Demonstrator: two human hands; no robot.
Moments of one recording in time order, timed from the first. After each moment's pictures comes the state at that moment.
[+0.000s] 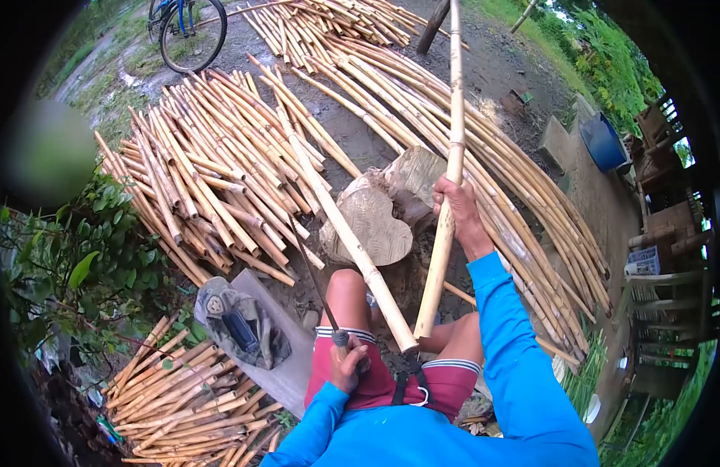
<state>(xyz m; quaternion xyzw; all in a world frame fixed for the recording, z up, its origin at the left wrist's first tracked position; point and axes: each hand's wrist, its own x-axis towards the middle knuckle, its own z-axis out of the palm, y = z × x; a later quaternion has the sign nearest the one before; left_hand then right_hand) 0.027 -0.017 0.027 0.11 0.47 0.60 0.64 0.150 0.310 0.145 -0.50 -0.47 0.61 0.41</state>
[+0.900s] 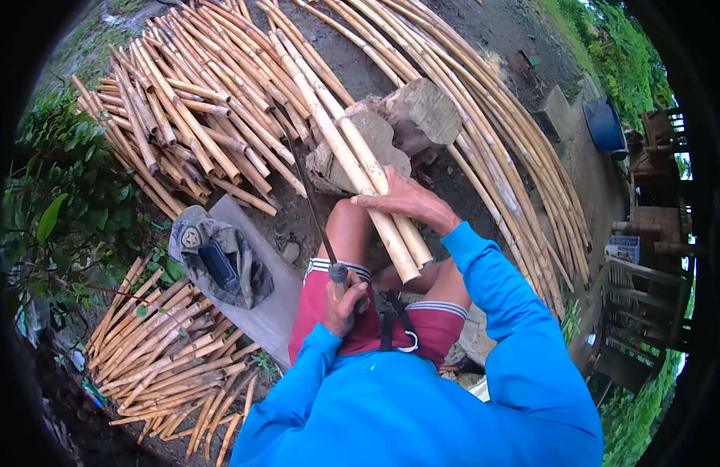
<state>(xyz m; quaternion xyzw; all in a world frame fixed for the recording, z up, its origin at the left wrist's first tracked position) 0.034 -0.018 0.020 0.10 0.43 0.61 0.66 0.110 0.216 0.106 -0.51 -0.74 0.43 -0.09</state>
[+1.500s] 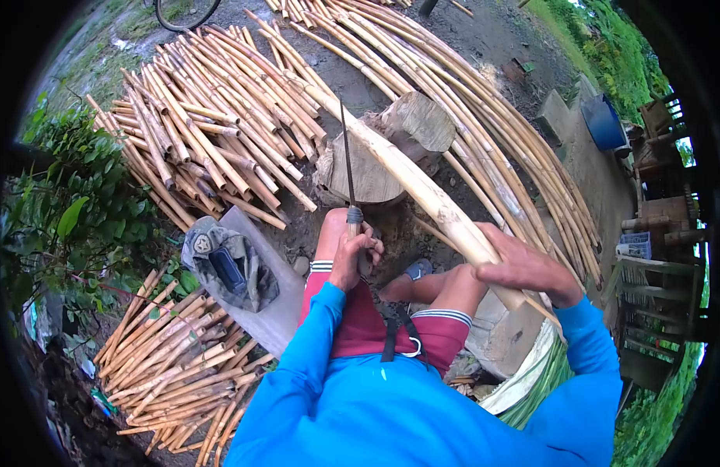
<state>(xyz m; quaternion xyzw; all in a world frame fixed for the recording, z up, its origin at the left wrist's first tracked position) 0.025 0.069 0.000 0.11 0.35 0.59 0.72 0.248 0.148 0.270 -0.44 -0.74 0.49 -0.11</state>
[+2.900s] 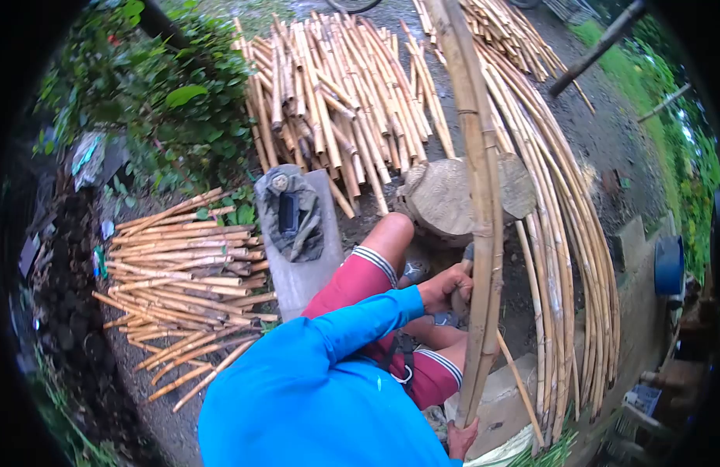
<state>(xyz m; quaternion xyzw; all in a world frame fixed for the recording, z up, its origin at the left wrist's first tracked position) 0.117 0.083 0.076 0.07 0.13 0.59 0.80 0.540 -0.118 0.009 -0.75 -0.62 0.24 -0.02</state>
